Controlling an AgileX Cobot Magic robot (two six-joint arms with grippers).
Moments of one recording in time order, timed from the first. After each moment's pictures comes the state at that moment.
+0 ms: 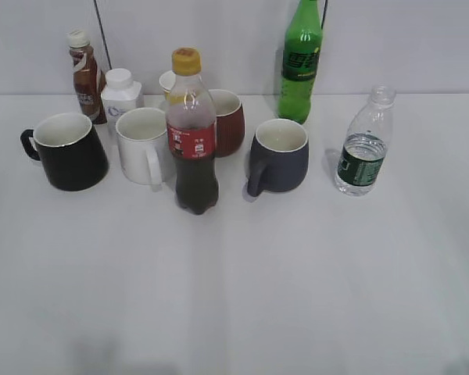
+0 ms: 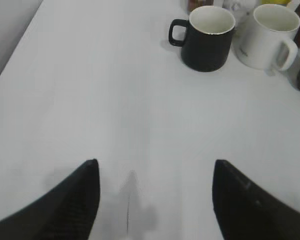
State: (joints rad) left arm 0.00 0.10 -0.53 0.04 1.07 -0.08; right arm 0.22 0.00 -0.54 -0.11 1.12 0.01
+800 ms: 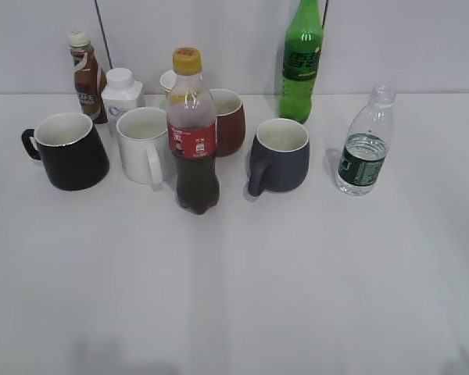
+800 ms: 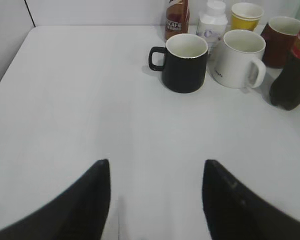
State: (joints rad) left arm -0.08 0.00 -0.52 0.05 1.06 -0.08; right arm 0.22 -0.01 -0.51 -0.14 1.04 0.01
